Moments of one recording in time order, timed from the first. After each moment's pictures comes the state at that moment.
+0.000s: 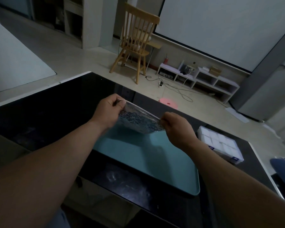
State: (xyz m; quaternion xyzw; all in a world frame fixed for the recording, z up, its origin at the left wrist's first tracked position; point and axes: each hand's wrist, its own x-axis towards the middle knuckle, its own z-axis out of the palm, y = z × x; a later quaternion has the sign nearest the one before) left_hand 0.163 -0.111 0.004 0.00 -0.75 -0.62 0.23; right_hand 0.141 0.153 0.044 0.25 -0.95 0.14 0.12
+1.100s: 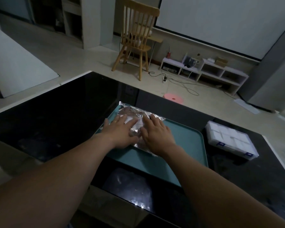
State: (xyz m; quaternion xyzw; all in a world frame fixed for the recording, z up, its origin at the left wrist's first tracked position) left_hand 0.153 -0.092 -0.048 -0.03 -0.99 -0.14 -0.06; right_hand 0.134 0.095 -0.029 0.22 -0.97 0.06 -0.01
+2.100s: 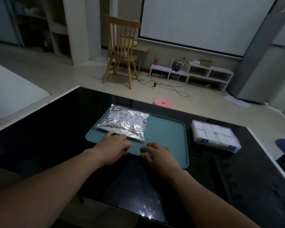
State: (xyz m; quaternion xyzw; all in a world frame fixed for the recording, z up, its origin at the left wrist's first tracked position) left_hand 0.172 -0.067 -0.039 -0.24 -0.97 -0.02 0.02; right_hand 0.173 0.172 -0.059 0.20 -0.97 0.15 -0.02
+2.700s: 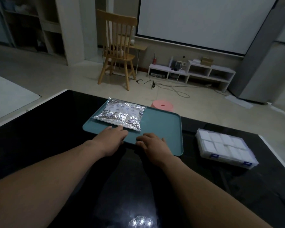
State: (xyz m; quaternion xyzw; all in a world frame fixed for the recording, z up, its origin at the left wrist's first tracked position) left_hand 0.045 -0.065 -0.055 -0.21 -0.98 -0.04 0.06; right_hand 0.045 0.155 -0.058 0.17 -0.97 0.19 -0.02
